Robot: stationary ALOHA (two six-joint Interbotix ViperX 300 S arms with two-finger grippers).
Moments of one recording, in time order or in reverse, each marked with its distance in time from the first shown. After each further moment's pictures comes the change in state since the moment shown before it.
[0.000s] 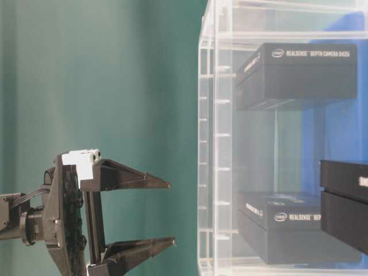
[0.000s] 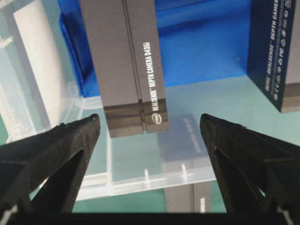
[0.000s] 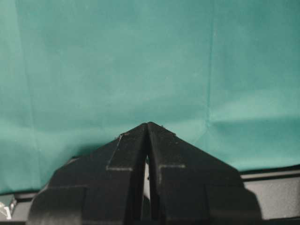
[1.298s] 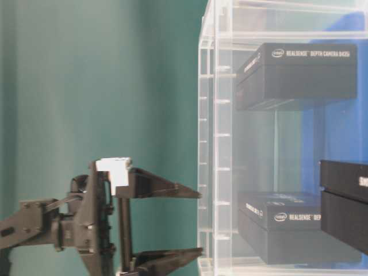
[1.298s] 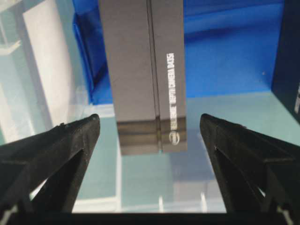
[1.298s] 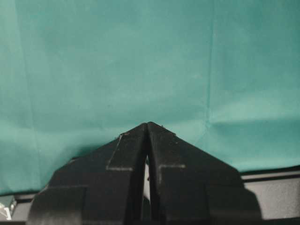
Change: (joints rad) left arm 0.000 0.000 0.121 0.014 -0.084 -0.061; right arm 0.000 0.000 0.000 -0.002 -0.003 0.000
